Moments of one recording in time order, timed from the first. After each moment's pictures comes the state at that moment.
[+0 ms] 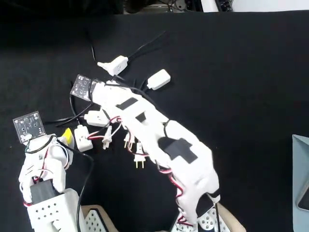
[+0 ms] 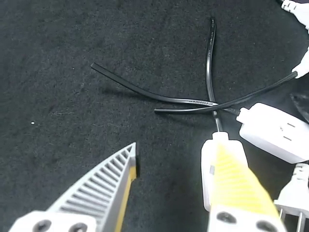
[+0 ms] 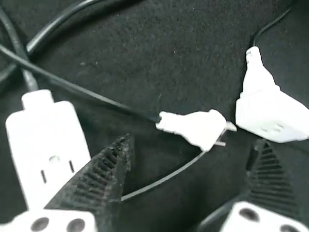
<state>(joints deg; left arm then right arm) -25.8 -95.4 89.2 54.7 -0.1 -37.3 28.8 10.0 20.5 36.7</state>
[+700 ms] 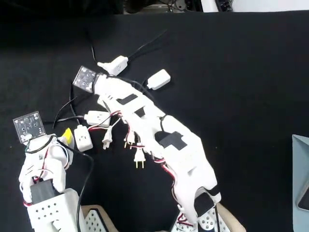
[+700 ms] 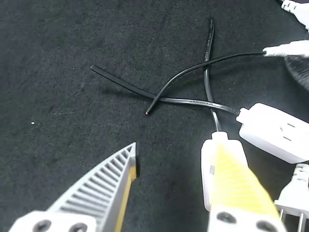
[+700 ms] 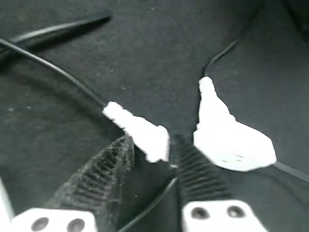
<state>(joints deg) -25.8 -95.4 89.2 54.7 -0.1 -35.3 38.9 1.8 9.5 36.7</state>
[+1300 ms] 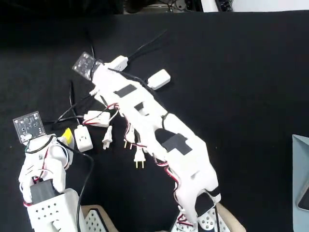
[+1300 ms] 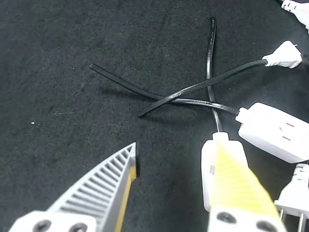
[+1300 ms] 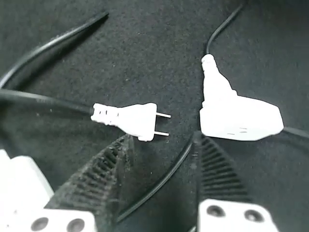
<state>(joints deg) -25.8 -95.4 89.2 54.7 -0.1 -35.4 33.6 -5.3 29.0 23.6</state>
